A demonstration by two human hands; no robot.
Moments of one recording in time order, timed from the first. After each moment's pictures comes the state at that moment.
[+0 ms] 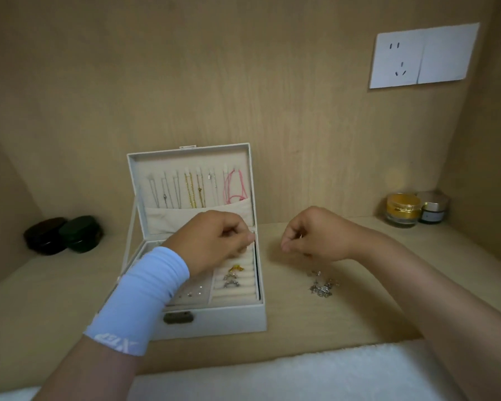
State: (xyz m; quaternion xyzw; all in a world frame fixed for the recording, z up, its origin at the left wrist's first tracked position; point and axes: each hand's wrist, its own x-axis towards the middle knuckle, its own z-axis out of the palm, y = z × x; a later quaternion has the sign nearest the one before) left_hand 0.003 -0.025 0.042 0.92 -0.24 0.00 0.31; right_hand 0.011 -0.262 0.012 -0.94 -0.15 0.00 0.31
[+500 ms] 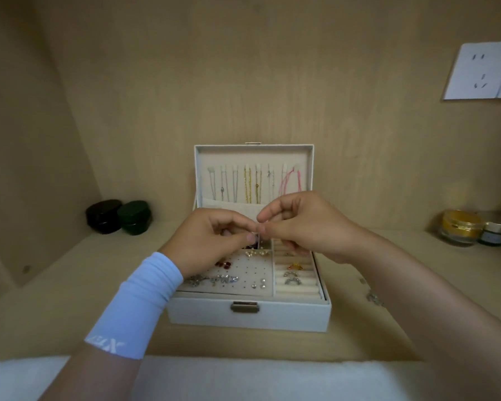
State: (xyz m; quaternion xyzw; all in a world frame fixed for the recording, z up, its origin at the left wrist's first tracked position) left_hand -0.010 0.068 0.036 0.82 -0.23 0.05 0.52; right_hand -0.006 -0.132 0.052 -0.81 -0.15 0.03 0.57
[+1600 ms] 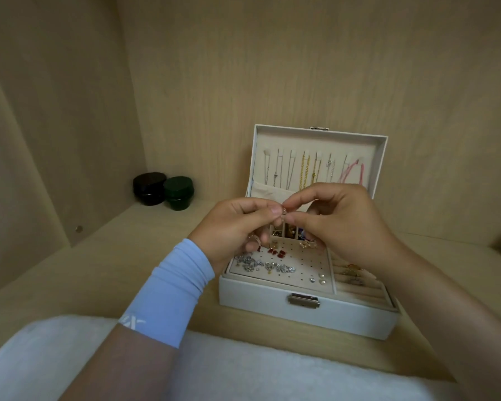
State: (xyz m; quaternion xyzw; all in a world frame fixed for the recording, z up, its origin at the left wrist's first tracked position) left_hand -0.003 0.111 0.014 0.68 -0.14 -0.05 0.72; right_hand -0.002 -0.079 0.034 -0.81 -0.25 -0.14 0.52
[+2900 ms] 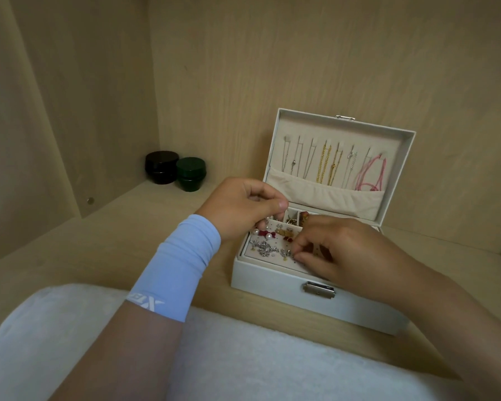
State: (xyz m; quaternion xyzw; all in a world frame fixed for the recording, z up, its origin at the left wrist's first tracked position) left_hand 0.001 0.133 0.012 0.79 -0.13 0.03 0.59; right_hand -0.017 -0.082 0.009 -0.90 -0.40 -0.13 0.11
